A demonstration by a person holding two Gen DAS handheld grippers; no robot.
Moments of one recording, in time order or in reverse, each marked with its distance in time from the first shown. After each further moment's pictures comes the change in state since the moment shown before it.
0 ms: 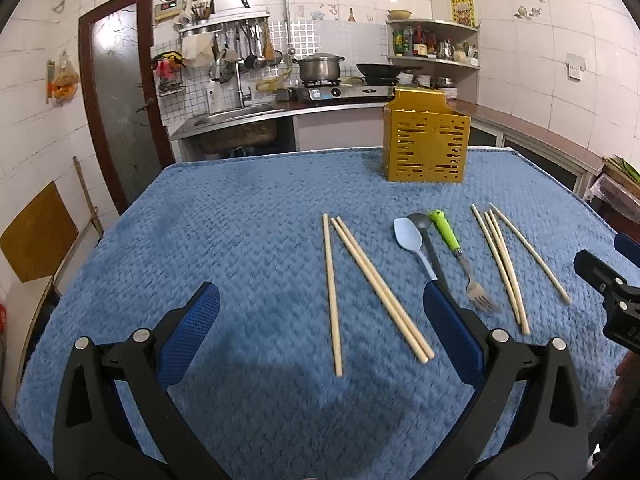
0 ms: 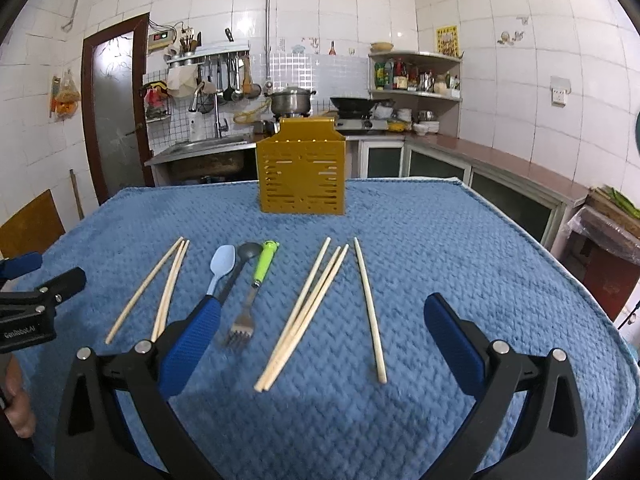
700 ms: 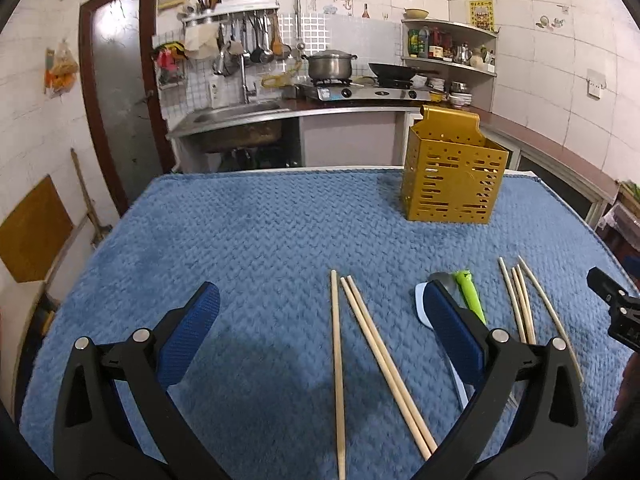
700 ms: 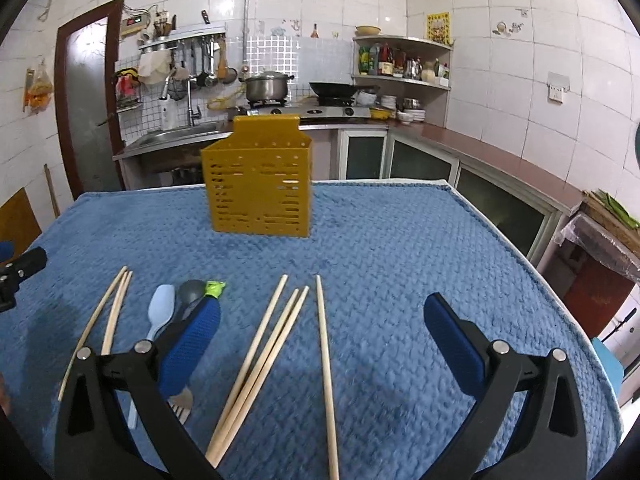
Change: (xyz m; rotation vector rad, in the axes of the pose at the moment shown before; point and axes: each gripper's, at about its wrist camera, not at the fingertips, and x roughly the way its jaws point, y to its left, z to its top) left arm 0.069 0.017 0.074 -0.064 0.029 -0.005; right arm 0.074 -0.027 0.062 -0.004 0.074 -0.077
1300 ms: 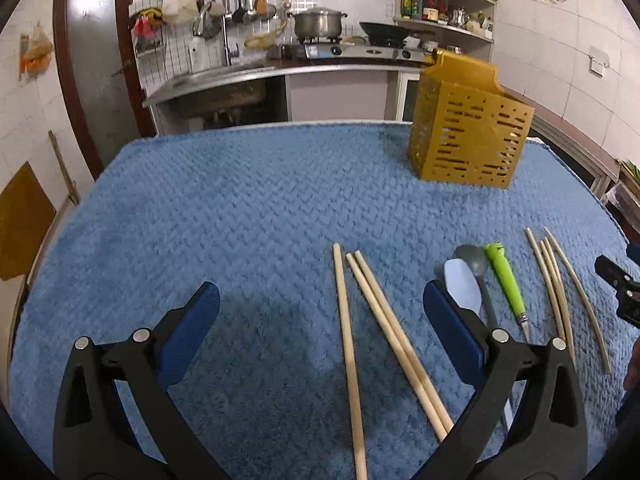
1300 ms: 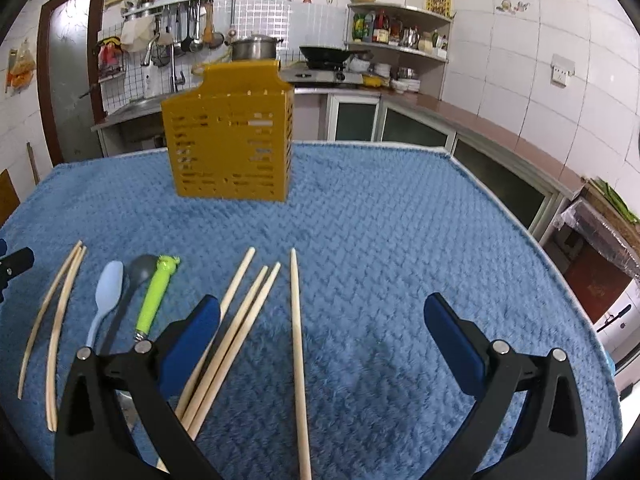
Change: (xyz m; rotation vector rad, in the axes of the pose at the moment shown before) left arm 0.075 0.006 -0.011 0.022 0.139 -0.039; right arm 0.061 -0.007 -0.011 -0.024 0.122 -0.054
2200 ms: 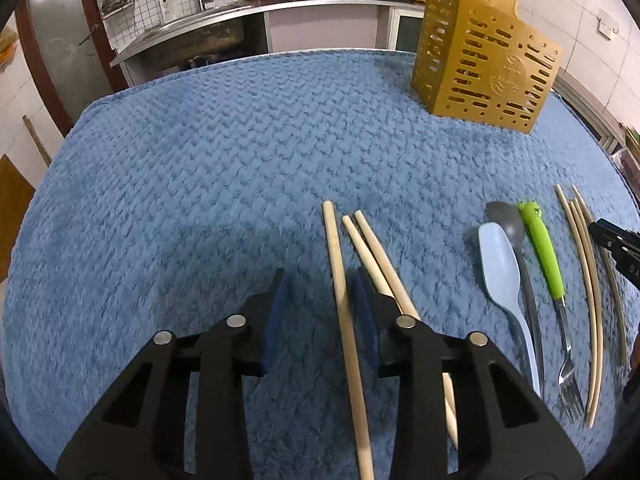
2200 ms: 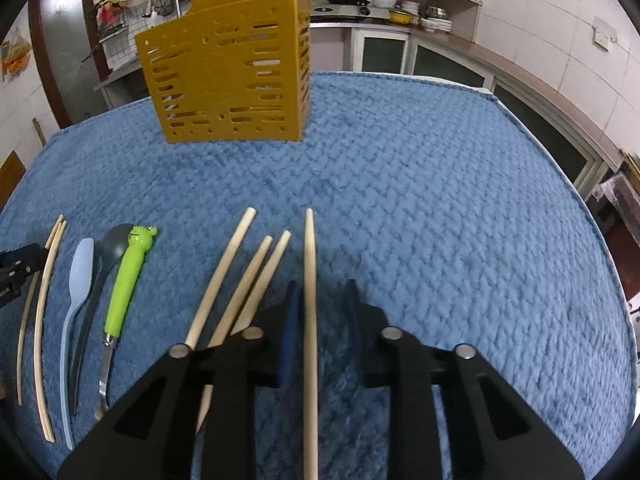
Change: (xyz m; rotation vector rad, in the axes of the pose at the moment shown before) left arm 0.069 -0.007 0.004 0.046 0.235 -0.030; right arm 0.079 0.010 0.007 -0.015 0.232 0.099
